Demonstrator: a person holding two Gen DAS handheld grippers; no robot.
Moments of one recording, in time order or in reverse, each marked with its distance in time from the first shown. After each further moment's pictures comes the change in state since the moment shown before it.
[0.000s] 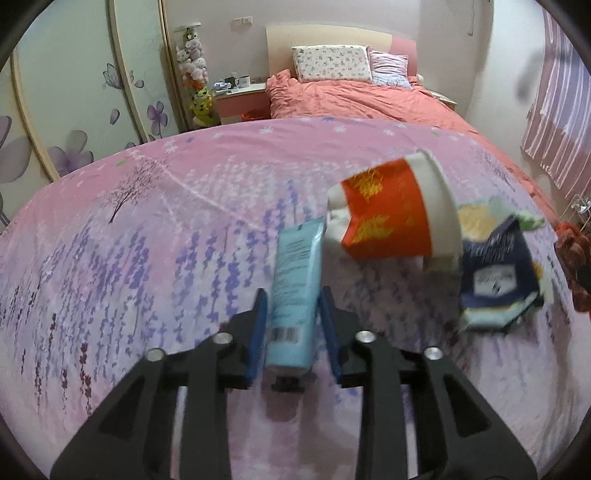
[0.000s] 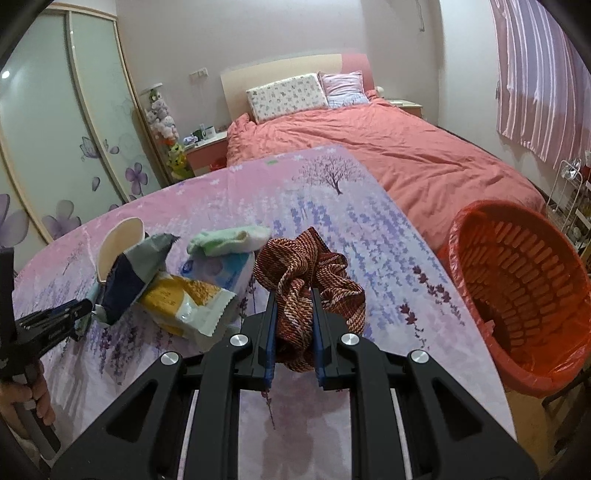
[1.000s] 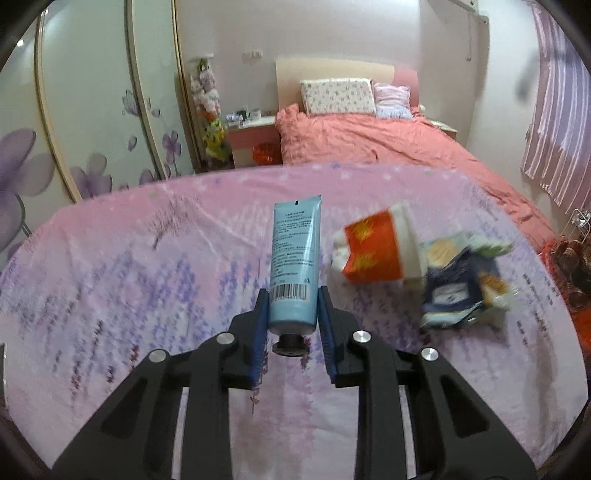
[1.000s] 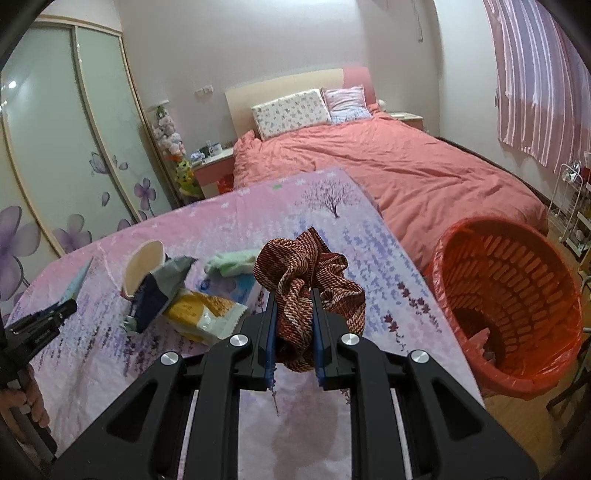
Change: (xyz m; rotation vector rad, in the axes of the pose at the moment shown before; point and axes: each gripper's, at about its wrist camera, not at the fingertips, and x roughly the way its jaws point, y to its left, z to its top) left arm -0.084 0.000 -0.009 -0.006 -0.153 0.027; right arm -0.041 -0.005 0.012 0.007 -0.070 0.031
